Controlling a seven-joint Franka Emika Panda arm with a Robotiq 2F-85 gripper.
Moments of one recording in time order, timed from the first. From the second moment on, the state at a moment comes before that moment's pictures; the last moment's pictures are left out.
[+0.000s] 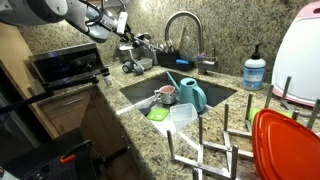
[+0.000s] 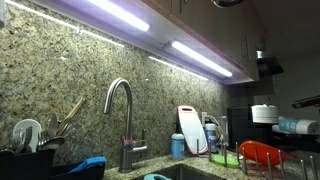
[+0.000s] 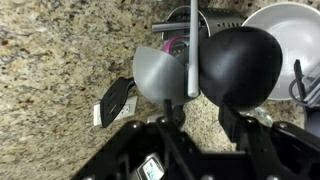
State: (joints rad) arm 0.64 0.97 0.12 -0.93 -0.98 2.63 -0.51
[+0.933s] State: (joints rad) arm 0.64 0.98 0.13 -0.91 -0.91 2.63 -0.51
